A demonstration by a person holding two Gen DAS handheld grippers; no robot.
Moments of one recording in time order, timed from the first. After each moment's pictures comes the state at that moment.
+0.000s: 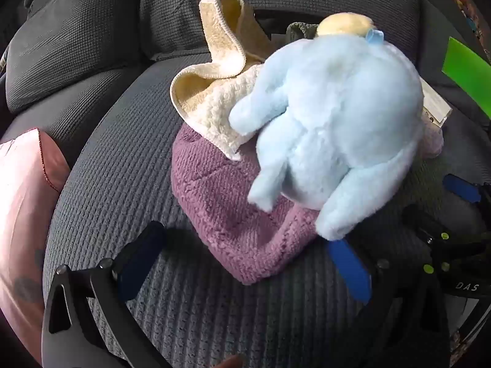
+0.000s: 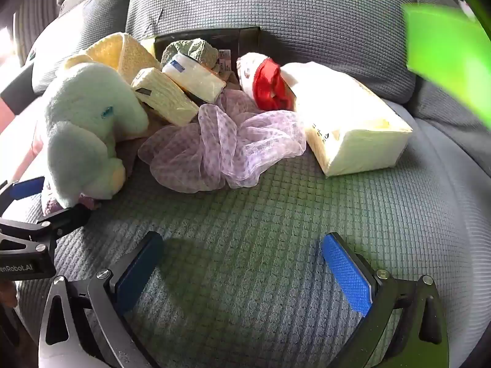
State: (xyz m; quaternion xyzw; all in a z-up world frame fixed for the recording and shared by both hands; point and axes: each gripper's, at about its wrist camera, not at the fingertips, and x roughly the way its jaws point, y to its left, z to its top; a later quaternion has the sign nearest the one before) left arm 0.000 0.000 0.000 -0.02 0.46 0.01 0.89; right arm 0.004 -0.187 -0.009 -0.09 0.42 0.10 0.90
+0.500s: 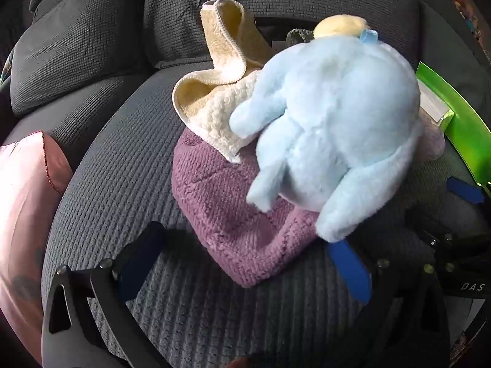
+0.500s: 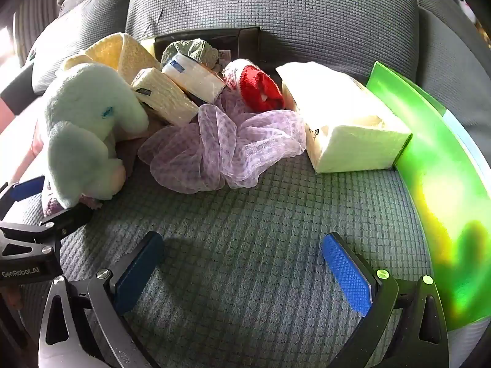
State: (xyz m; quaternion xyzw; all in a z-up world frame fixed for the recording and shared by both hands) left arm -0.002 0.004 0.010 -0.01 0.44 0.01 0.90; right arm 0.005 -0.187 -0.009 -0.09 0.42 0.10 0.90
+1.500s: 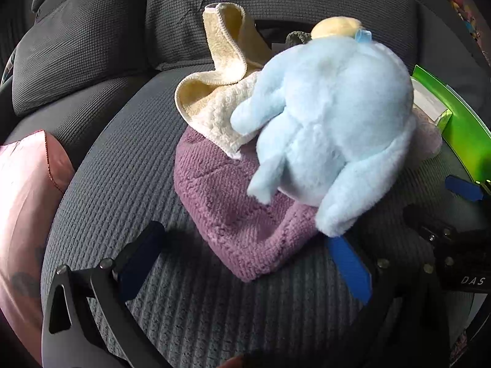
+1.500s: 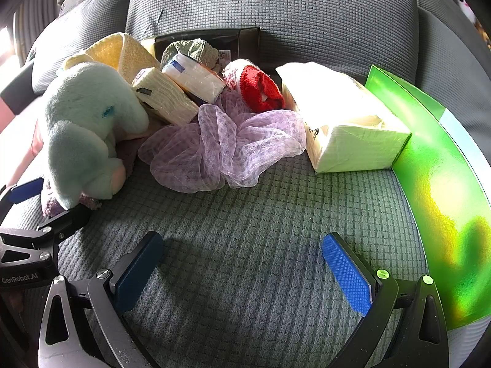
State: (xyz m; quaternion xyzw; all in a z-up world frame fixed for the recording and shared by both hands) left arm -0.024 0.004 0.009 -0.01 0.43 0.00 0.90; right arm 0.005 -0.187 -0.010 -0.09 0.42 0.10 0.90
